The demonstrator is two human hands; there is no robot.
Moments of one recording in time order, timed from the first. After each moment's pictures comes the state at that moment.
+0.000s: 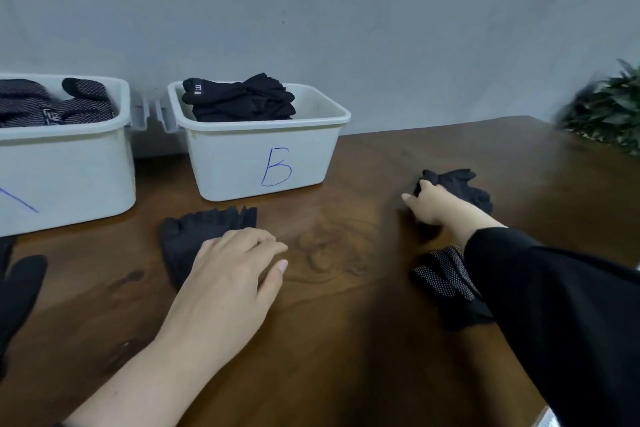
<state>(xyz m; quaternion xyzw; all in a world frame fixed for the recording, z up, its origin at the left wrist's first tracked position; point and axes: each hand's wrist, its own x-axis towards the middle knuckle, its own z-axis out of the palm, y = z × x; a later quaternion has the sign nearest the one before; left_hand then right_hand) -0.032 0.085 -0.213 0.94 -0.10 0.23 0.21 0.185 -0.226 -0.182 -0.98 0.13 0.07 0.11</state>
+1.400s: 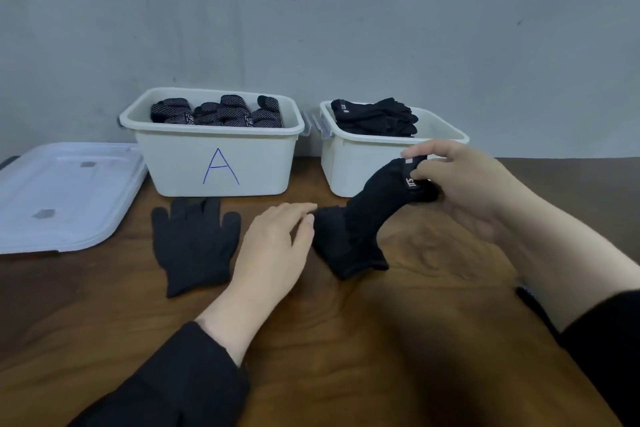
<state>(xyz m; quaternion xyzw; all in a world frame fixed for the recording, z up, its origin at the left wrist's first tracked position) -0.093 0.174 -0.193 0.89 0.07 0.30 0.34 0.007 -0.038 -0.068 -0.84 -0.14 0.07 0.52</state>
